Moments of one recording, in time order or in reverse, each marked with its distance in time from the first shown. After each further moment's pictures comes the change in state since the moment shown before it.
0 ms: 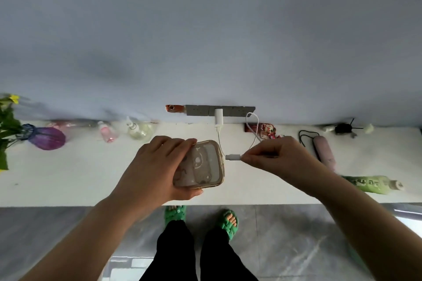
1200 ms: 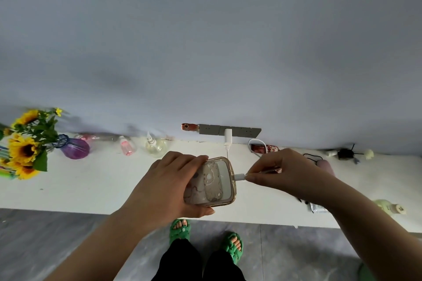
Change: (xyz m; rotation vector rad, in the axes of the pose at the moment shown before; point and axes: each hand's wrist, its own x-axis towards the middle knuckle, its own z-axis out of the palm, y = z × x) left_hand -0.044 0.025 -0.050 -0.035 0.003 -0.014; right_hand -0.039 -0.061 -0.004 -0.230 -0.098 -0.150
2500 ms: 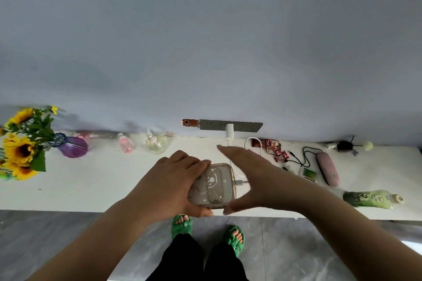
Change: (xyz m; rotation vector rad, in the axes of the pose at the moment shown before) left_hand 0.006 -0.022 0.007 0.109 -0.168 0.091; right_hand 0.020 -0.012 0.050 -0.298 -0.236 -0.067
